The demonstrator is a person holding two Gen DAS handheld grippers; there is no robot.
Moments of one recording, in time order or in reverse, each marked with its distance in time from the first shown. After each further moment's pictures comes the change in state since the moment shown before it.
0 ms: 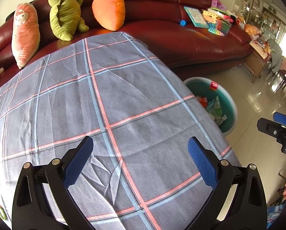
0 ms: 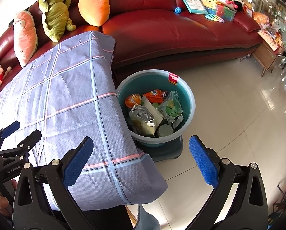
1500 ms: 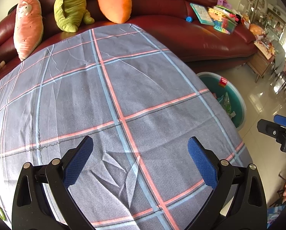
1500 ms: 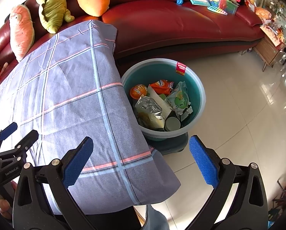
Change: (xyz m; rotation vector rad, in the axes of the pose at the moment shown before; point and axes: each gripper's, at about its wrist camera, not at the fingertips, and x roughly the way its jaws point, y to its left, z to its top) left arm 0.018 0.028 -0.011 -0.026 0.029 0.010; right arm 0.028 0.022 -0.002 0.009 0.061 -0.016
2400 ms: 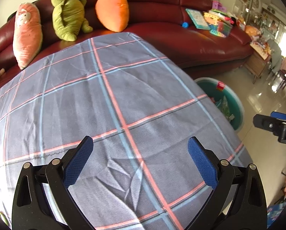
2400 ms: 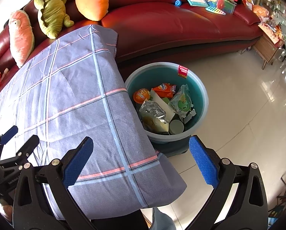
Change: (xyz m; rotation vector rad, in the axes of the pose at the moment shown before) left arm -0.009 0.002 0.002 0.026 -0.056 0.016; right arm -0.003 0.006 0.006 0.028 -0.023 0.017
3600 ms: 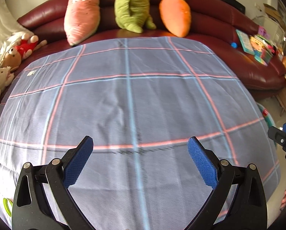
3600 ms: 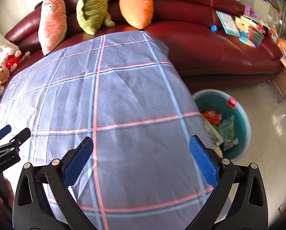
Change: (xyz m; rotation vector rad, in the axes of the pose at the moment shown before) left arm -0.014 0.167 -0.031 -0.248 -0.031 0.195; right arm 0.023 0.143 0.000 -0.203 -0.132 0.076
